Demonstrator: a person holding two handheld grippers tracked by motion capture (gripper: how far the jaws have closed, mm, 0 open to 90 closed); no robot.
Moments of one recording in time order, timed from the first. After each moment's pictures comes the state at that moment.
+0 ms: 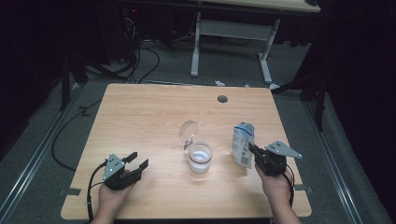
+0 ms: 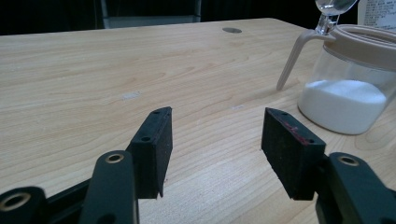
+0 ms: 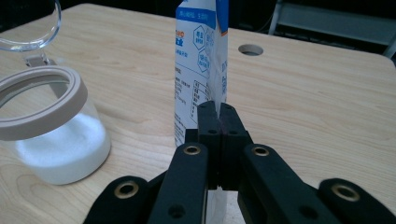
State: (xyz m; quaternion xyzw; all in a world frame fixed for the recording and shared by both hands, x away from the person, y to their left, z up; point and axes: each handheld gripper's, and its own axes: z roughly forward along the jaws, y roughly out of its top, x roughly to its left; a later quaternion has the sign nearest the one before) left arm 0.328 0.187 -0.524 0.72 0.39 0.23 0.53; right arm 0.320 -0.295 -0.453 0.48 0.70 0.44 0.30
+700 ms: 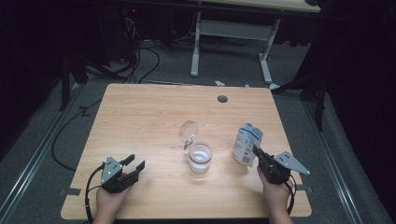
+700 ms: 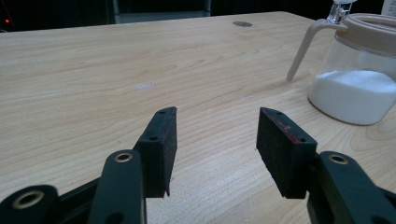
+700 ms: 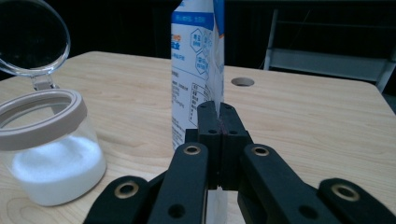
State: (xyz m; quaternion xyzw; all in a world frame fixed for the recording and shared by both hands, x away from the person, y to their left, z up) left arm 0.320 0.192 -0.525 0.72 0.40 0.24 0.52; right arm 0.304 -0.310 -0.479 0.46 0.64 0.51 0.34
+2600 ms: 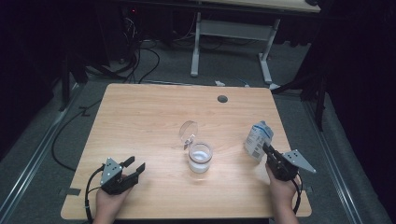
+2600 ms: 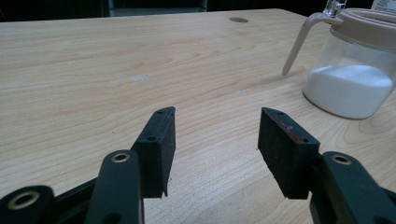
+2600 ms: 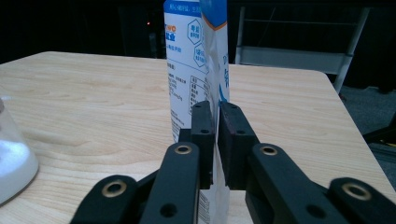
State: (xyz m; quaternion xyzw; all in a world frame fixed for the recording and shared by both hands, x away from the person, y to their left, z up) left arm 0.318 0.195 -0.530 0.72 0.40 0.23 0.52; right arm 0.318 -0.343 -0.497 0.49 0.62 0.49 0.37
